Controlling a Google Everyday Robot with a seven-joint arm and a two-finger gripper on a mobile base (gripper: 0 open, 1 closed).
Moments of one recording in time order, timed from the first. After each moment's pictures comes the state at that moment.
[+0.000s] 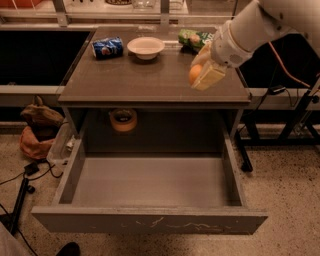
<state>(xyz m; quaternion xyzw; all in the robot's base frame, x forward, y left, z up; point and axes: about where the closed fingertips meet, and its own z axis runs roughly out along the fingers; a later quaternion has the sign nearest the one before) 0.654 -0.114 0.918 -0.68 0.65 0.04 0.32</state>
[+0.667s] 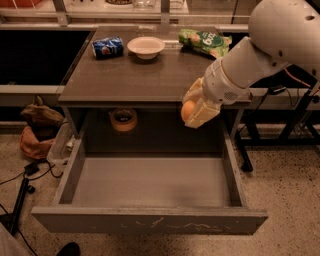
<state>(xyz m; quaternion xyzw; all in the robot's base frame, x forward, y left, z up) 0.560 -0.093 0.871 -0.70 0.65 0.08 0.28</state>
